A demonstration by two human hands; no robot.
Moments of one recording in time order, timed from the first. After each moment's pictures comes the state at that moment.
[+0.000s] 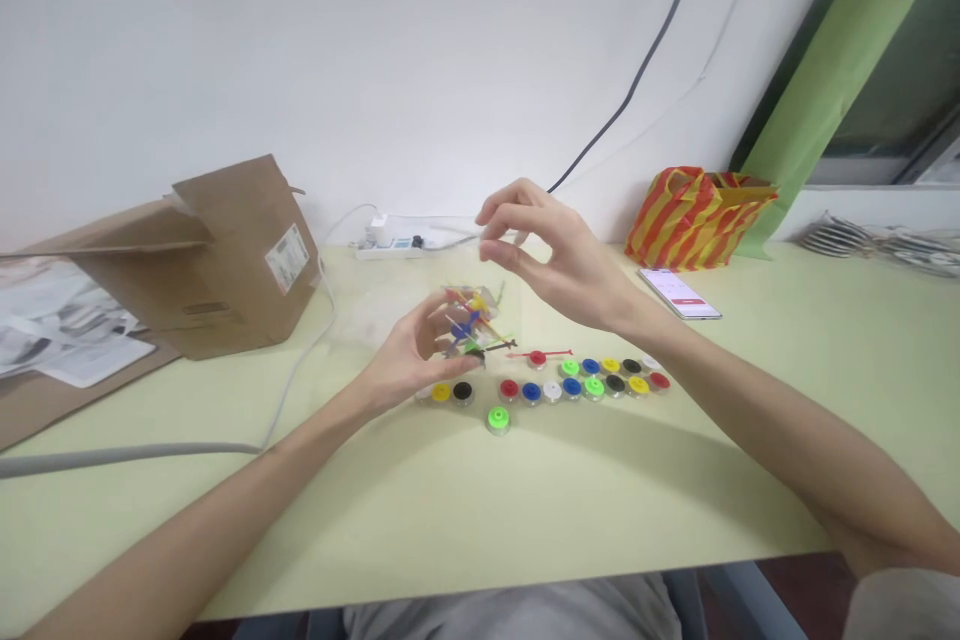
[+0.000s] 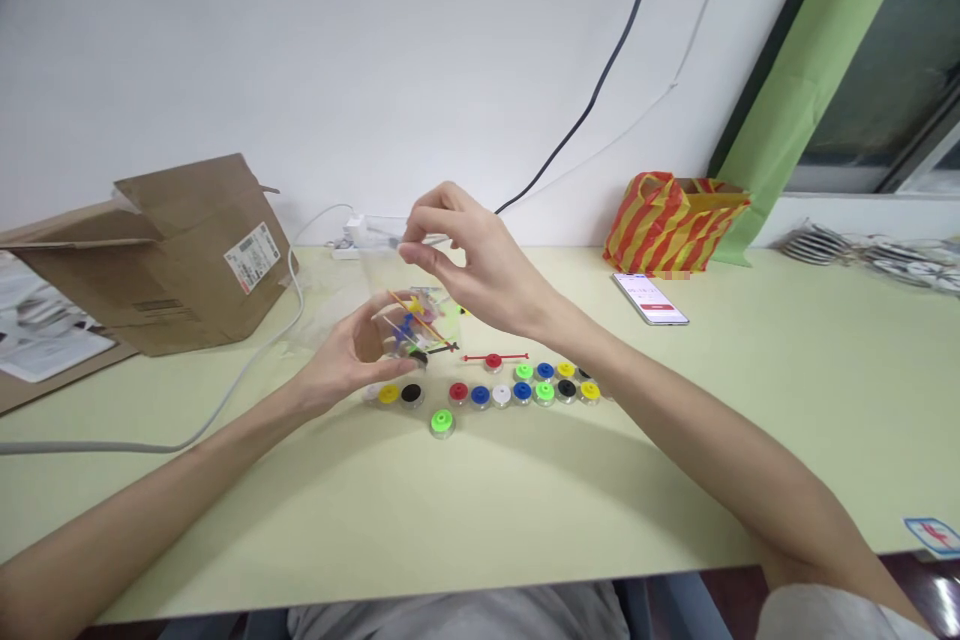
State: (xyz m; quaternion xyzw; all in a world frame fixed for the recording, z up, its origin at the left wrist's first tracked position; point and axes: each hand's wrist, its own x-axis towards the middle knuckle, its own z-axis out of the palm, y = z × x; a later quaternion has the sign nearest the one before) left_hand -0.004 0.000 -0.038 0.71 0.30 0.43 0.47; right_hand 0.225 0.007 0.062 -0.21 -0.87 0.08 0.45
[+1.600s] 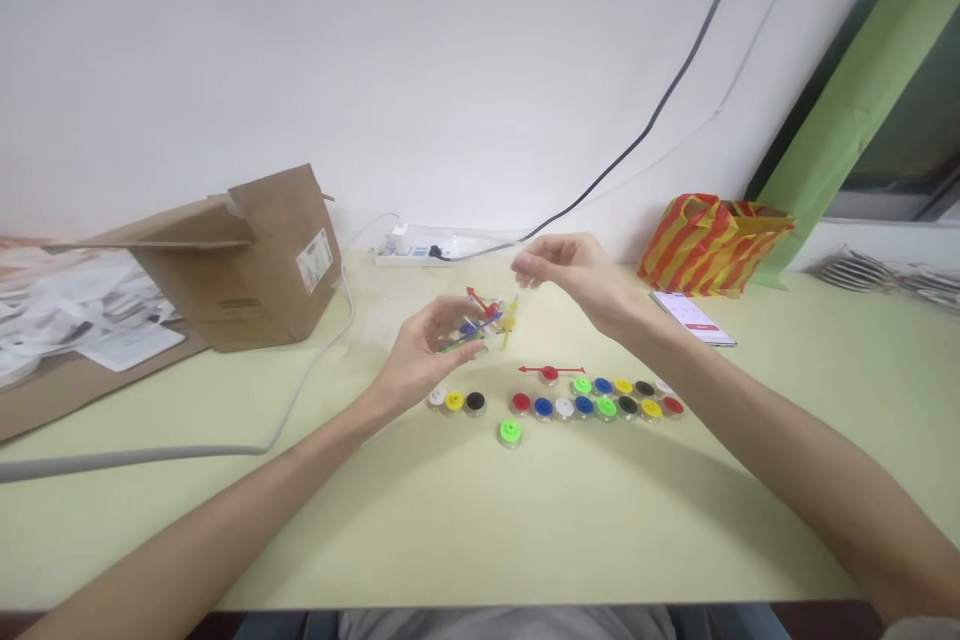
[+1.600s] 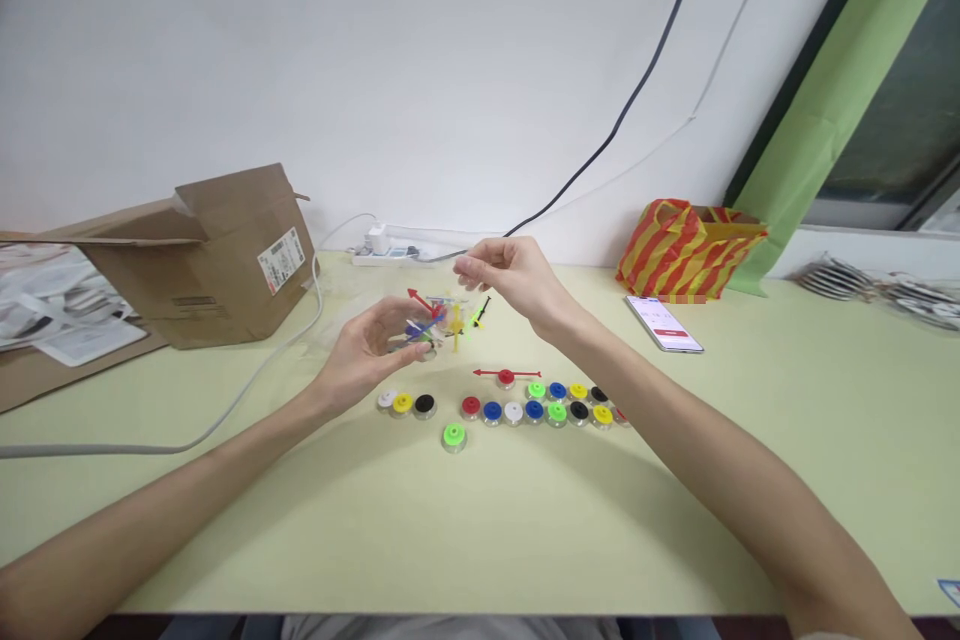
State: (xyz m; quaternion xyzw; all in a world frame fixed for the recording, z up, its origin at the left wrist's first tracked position) left_hand -0.007 0.004 -0.046 0.71 0.34 0.51 0.35; right_hand 0.227 0.038 0.043 -0.31 -0.74 0.38 0.46
